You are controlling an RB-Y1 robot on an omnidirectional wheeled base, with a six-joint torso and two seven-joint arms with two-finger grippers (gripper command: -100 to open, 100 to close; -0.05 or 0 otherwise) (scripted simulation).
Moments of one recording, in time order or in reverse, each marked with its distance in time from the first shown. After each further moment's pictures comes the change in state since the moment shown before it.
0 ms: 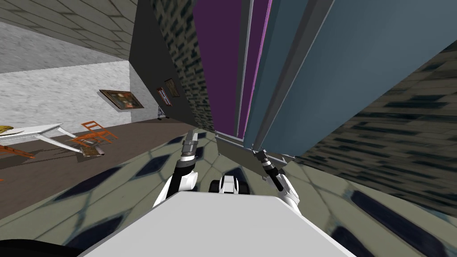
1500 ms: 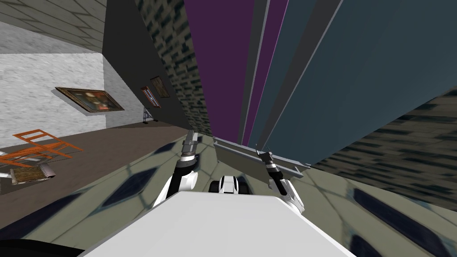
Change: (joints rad) left arm 0.000 0.000 0.000 0.000 0.000 0.000 0.000; right arm 0.022 0.061 -0.119 -0.013 -0.033 0.048 0.113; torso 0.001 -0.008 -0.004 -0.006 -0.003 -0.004
